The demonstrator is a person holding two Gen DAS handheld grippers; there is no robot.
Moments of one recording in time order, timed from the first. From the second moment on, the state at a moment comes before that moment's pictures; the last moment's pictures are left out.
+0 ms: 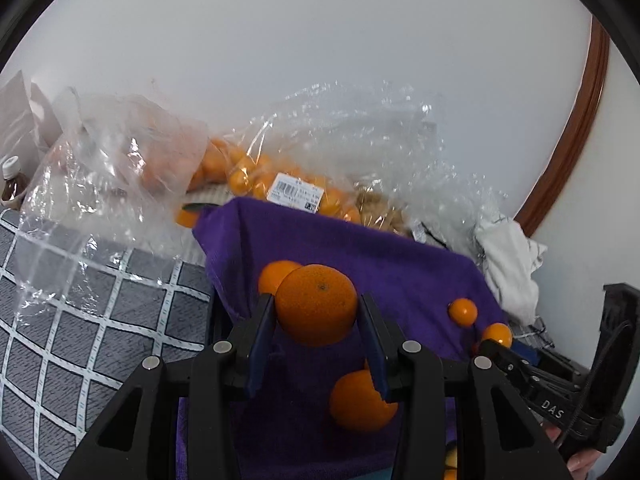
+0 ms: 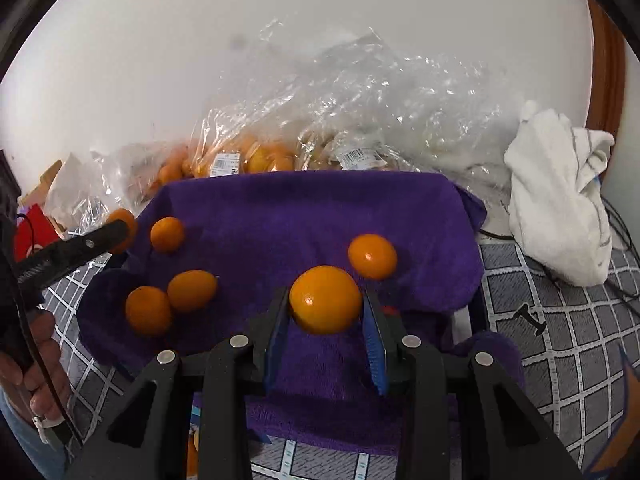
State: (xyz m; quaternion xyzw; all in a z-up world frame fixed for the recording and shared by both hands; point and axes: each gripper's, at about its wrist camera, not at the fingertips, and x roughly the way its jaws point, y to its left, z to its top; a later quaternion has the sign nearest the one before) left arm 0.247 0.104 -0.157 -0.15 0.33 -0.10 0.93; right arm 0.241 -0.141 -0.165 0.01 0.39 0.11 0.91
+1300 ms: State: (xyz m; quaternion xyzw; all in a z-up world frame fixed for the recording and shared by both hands) left arm 0.258 0.095 -0.176 -0.11 0.36 -0.07 0.92; right arm 0.249 -0.127 -0.193 -0.04 0.43 0.10 0.90
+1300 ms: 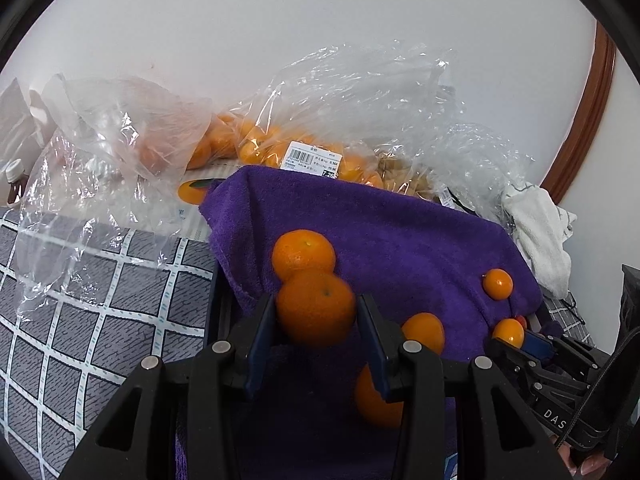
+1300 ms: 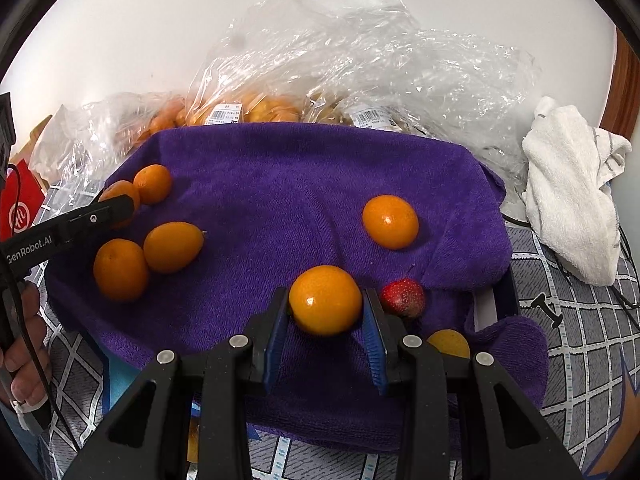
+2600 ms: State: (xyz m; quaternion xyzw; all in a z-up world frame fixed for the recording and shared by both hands) left arm 0.207 0.108 -0.107 -0.12 0.28 -0.10 0.95; right arm 0.140 -0.140 -0.158 -0.01 0.43 0.16 0.89
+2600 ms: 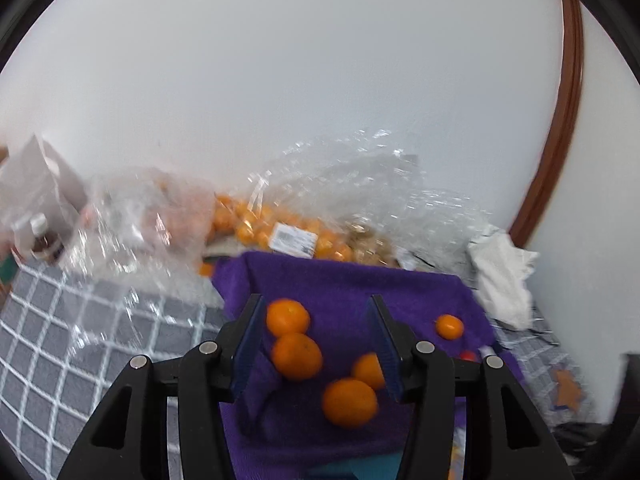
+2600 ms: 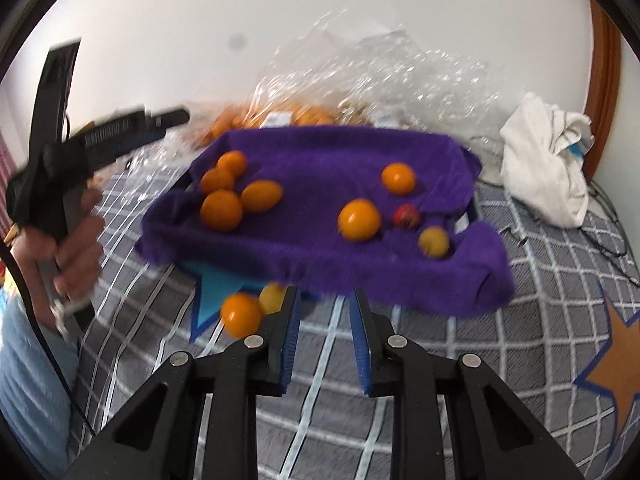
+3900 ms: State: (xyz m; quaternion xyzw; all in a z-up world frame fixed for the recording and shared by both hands) left arm 0.128 0.163 -0.189 -0.18 0.36 -0.04 0.91; right arm 0.145 -0.128 -0.176 -0.02 0.41 0.15 0.90
